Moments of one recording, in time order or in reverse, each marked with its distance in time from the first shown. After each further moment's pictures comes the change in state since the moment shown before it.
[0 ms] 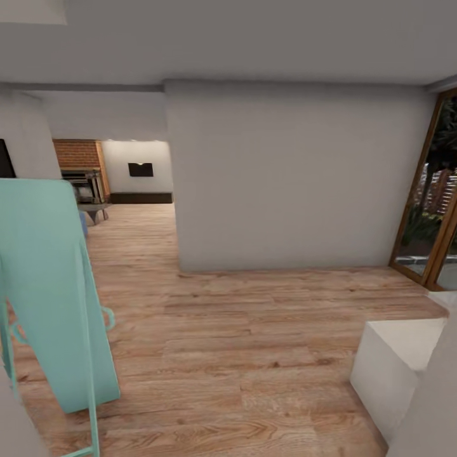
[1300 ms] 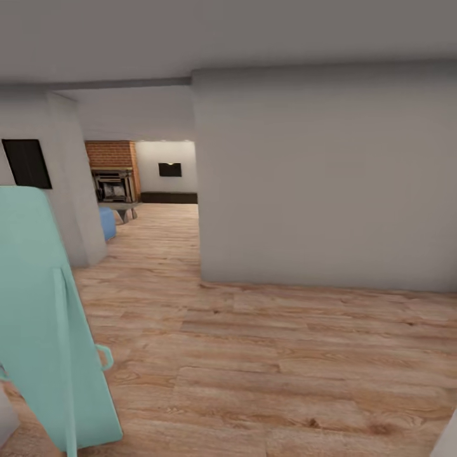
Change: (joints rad) left arm 0.000 0.000 0.000 0.000 0.000 0.000 0.000; right arm 0.000 -0.034 -0.007 0.000 -0.016 0.007 -0.013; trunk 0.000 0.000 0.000
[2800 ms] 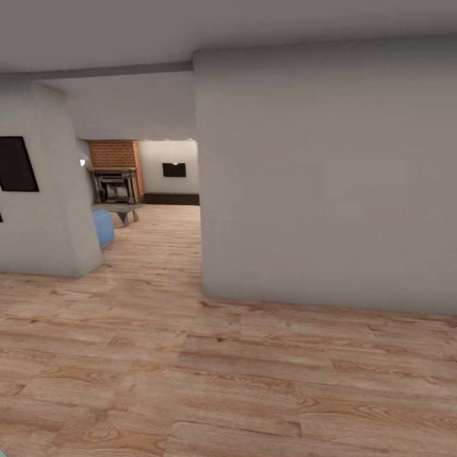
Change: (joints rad) left arm 0.000 0.000 0.000 0.001 0.000 0.000 0.000; right arm 0.000 -0.005 0.002 0.000 0.003 -0.002 -0.002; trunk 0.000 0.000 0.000
